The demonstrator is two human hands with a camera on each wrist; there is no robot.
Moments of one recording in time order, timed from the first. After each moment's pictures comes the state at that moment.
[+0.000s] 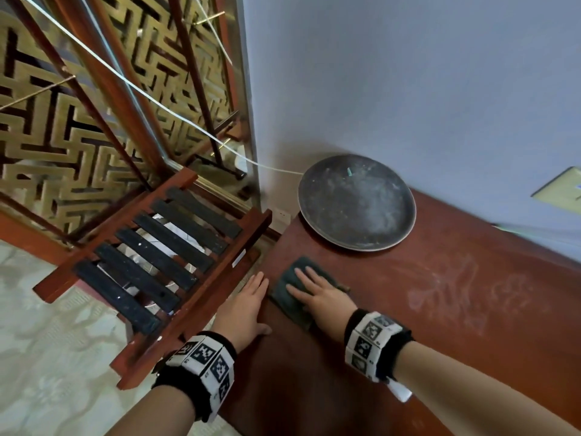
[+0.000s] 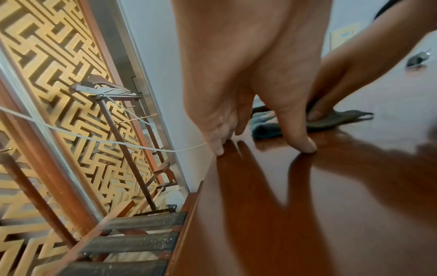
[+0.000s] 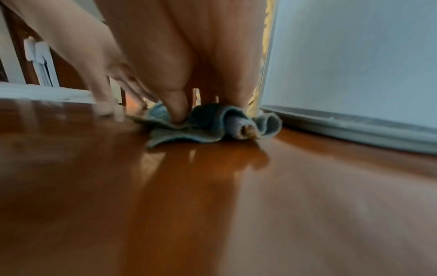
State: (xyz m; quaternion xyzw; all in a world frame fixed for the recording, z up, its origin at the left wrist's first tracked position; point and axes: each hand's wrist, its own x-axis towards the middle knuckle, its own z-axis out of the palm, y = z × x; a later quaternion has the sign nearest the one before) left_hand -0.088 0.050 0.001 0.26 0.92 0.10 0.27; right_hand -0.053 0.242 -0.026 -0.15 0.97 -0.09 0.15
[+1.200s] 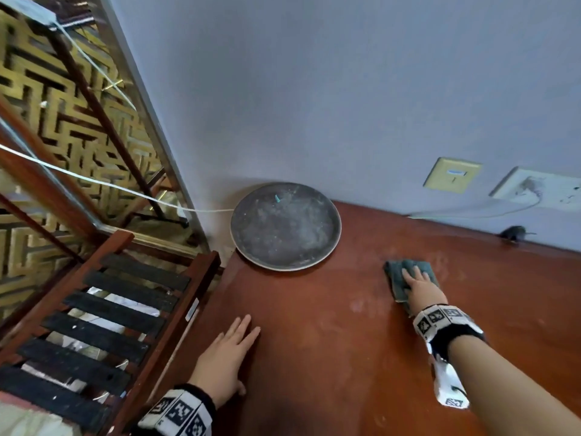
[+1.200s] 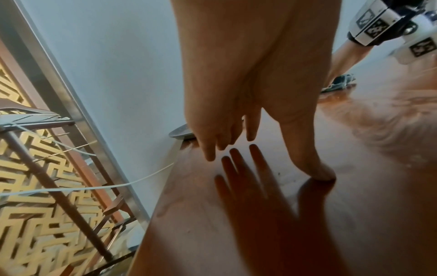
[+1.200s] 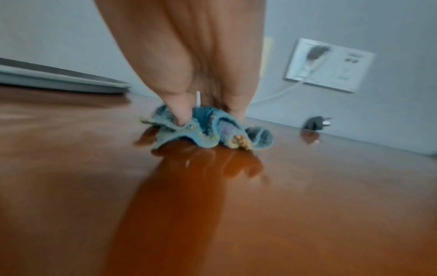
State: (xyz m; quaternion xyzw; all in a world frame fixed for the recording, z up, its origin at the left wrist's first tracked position) left_hand -0.078 0.094 -0.001 0.41 0.86 -0.01 0.29; right_hand 0.055 0.466 -0.021 0.37 0.91 -0.07 0.18
